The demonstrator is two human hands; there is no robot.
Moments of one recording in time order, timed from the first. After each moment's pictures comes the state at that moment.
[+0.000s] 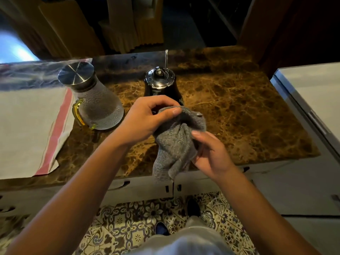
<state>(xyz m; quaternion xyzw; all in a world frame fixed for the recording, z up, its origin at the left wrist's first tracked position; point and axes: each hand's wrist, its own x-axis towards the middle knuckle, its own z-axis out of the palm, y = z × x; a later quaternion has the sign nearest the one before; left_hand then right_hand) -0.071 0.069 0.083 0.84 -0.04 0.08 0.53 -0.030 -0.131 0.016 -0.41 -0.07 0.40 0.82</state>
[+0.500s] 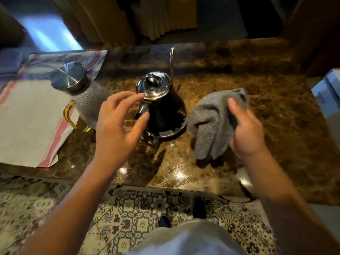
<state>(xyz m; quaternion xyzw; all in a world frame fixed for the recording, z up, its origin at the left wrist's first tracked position) -0.058 0.056 0.058 0.92 0.19 0.30 0.19 0.118 -0.151 0.026 -0.51 -0.08 0.28 0.81</state>
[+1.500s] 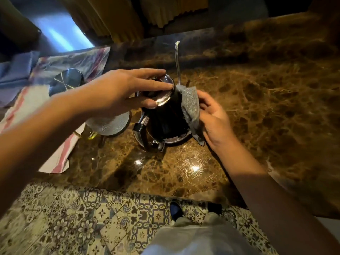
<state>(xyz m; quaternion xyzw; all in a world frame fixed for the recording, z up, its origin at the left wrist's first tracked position) 0.032 0.132 0.139 0.99 -0.02 -0.13 0.09 0.132 -0.067 -0.022 -0.51 -0.12 0.34 0.78</state>
